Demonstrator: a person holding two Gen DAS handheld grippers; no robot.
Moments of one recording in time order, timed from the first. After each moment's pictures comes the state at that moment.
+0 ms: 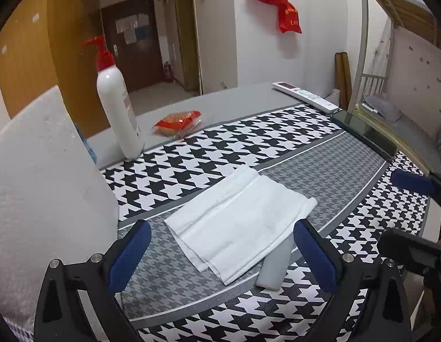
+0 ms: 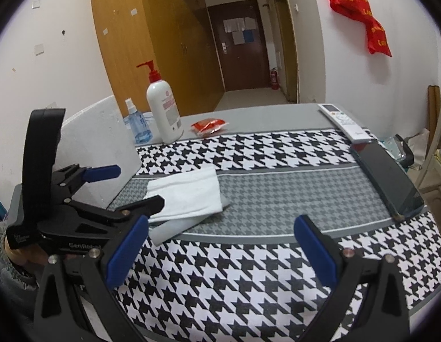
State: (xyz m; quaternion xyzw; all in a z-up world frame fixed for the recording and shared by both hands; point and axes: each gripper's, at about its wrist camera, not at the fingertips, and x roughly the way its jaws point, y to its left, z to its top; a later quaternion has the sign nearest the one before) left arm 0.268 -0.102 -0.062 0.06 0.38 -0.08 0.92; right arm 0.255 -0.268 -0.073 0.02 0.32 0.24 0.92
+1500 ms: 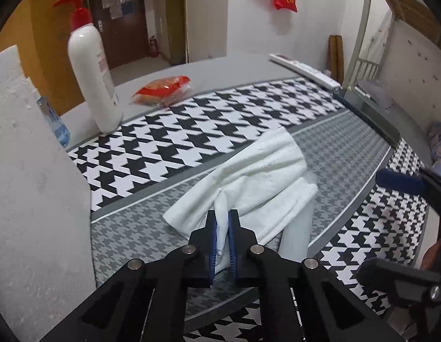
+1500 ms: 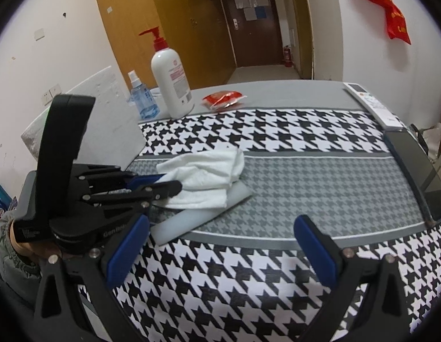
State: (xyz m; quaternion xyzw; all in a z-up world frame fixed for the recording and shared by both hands) left arm 0.294 -0.094 -0.087 0.04 0.43 -0.12 0.89; right arm 0.277 -0.239 -0.089 0.01 0.37 0.27 0.89
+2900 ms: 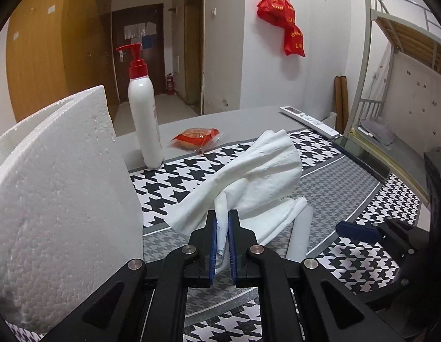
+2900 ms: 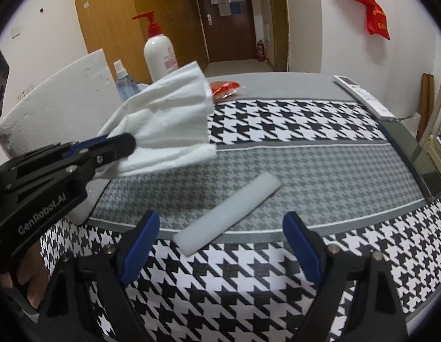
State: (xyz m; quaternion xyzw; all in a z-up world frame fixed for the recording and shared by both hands) left arm 0.252 -0.060 -0.045 0.02 0.33 -0.09 0.94; right arm 0.273 -0.195 -0.098 0.00 0.39 0.19 0.90
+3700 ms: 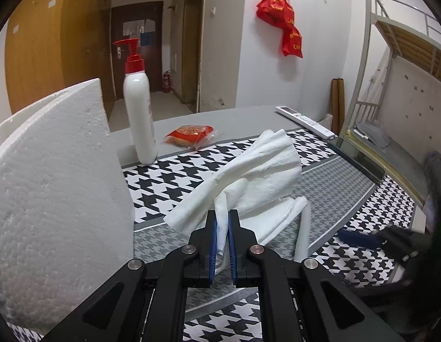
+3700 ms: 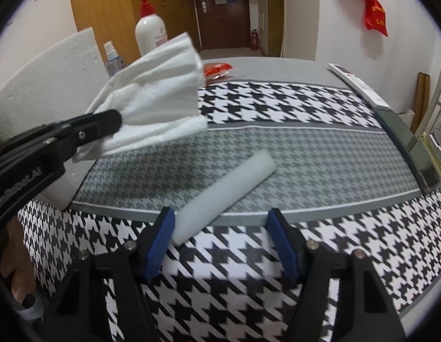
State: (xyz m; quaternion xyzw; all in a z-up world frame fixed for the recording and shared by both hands) left arm 0.252 -0.064 -0.048 0.01 0.34 -0.11 0.93; right arm 0.268 -0.201 -0.098 -0.02 0.42 0.16 0.89
